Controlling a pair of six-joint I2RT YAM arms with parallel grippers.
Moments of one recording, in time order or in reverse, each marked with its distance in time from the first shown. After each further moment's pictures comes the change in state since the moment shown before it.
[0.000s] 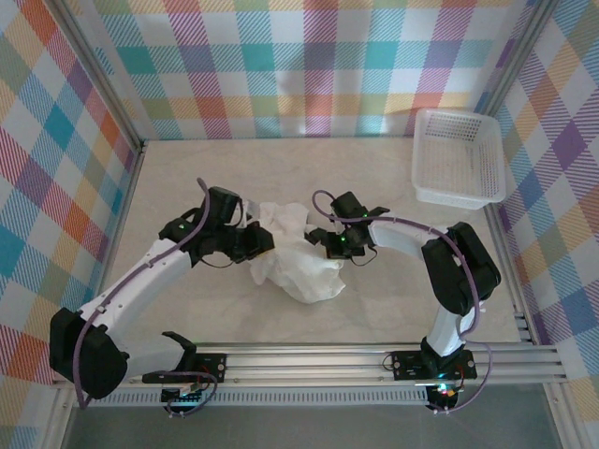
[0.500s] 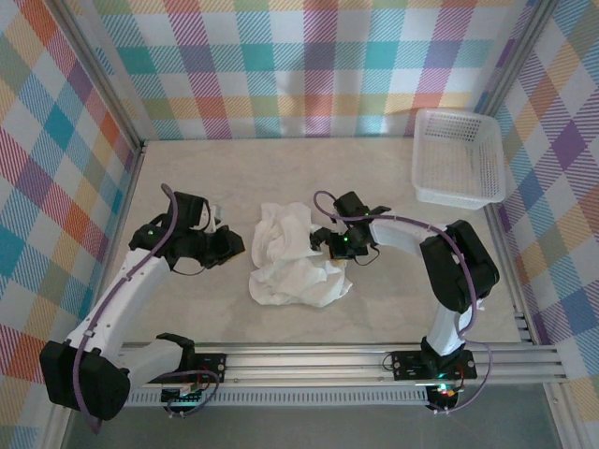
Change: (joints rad) left arm 0.188 -0.123 -0.056 -0.156 -0.013 0.123; right arm 0.002 0.008 0.002 0.008 -0.039 -0.063
